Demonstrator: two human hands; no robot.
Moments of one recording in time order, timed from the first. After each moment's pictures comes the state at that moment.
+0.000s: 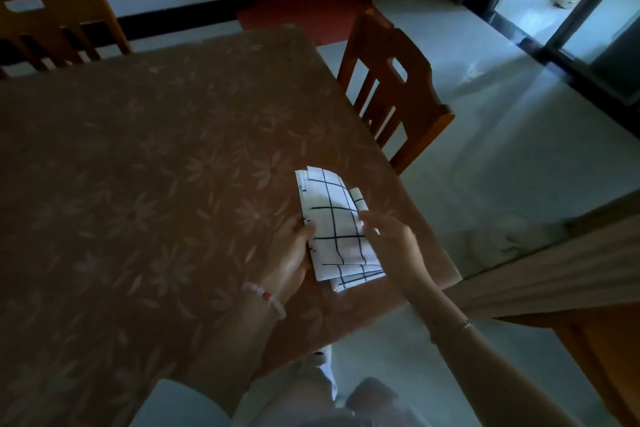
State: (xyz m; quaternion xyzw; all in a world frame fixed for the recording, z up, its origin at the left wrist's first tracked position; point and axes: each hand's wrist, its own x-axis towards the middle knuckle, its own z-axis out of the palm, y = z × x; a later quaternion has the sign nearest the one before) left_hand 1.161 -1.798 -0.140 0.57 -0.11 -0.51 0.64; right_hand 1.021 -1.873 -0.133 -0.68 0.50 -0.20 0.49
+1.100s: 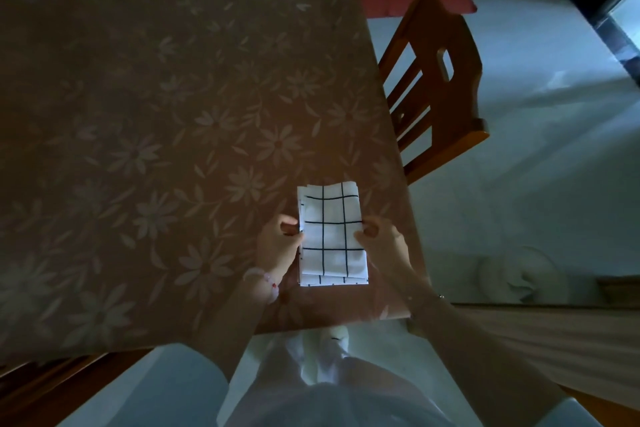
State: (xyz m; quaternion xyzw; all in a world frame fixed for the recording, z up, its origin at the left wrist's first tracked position) left_hand 1.133 -1.819 -0.189 0.86 -0.11 -0.28 0.41; right_hand 1.012 -1.953 -0.198 -0.75 0.49 0.02 0.44
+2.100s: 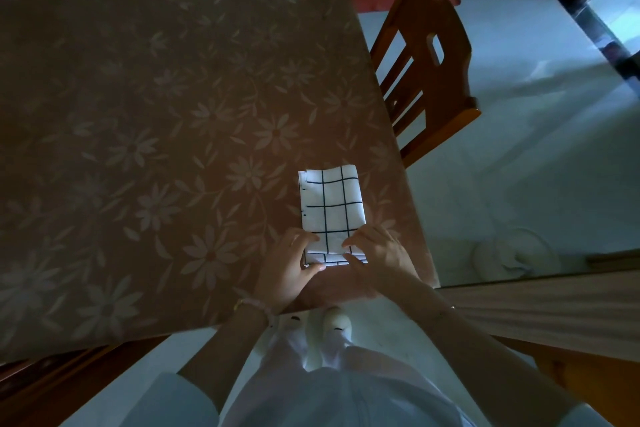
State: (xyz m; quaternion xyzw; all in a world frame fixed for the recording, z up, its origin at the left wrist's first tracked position) left_hand 1.106 -1.764 -0.229 0.81 -0.46 -0.17 0.32; right_hand 0.970 -1.913 -0.214 -0.95 0.21 -0.10 0.22
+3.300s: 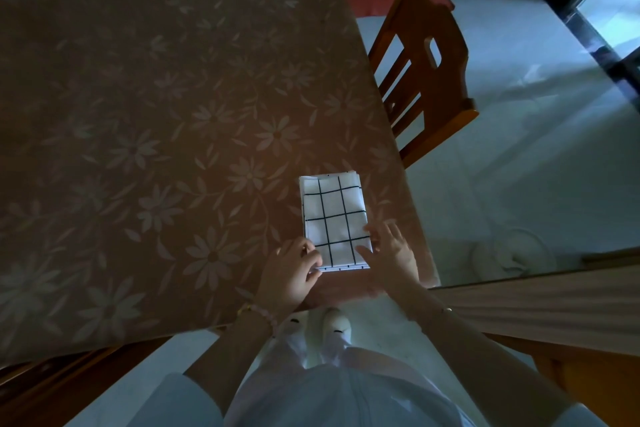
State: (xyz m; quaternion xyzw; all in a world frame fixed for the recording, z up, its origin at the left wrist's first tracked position) left_hand 1.103 -1.758 -0.228 0.79 -0.56 -0.10 0.22; right_hand 0.968 -1.911 -0.221 -0.84 0.43 -0.06 0.31
